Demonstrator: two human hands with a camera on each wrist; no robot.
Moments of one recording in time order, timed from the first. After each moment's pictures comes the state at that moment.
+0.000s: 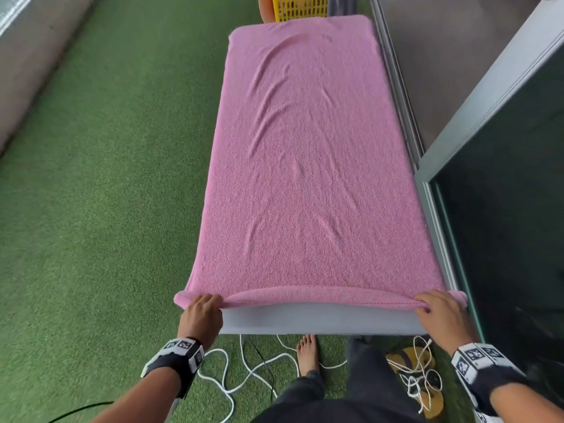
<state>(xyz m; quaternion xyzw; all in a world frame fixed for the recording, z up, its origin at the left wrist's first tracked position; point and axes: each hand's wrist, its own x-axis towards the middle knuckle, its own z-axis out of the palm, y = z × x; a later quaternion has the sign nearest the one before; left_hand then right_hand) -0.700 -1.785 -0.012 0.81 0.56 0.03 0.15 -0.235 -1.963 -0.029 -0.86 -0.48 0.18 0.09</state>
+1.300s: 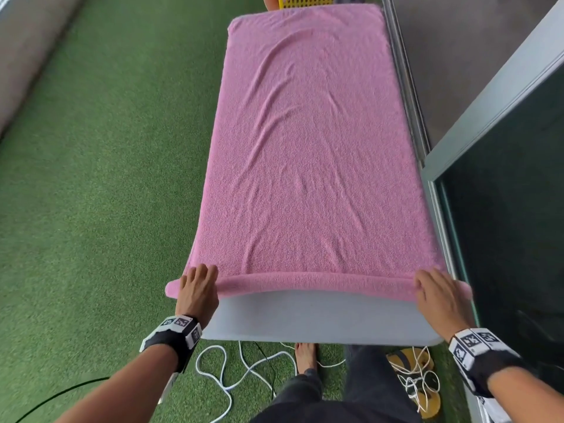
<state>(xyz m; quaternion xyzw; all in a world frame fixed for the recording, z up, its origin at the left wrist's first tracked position) -0.685 -1.726 -0.017 0.83 0.55 -0.01 0.11 -0.222 -1.911 -0.016 -0.81 -0.57 0.11 0.05</state>
